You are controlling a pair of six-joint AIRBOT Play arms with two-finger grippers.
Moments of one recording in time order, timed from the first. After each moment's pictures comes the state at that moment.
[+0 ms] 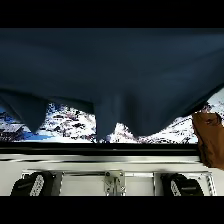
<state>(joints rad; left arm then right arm) 0.31 -0.51 1.54 0.82 -1.00 -1.30 0.02 -0.47 1.43 -1.11 0.95 1.66</state>
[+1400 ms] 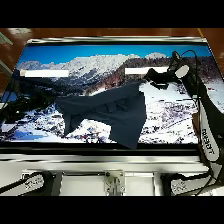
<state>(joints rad) 0.35 -1.26 0.81 0.39 -0.85 -0.99 0.03 -1.63 1.45 -1.02 0.81 1.67</state>
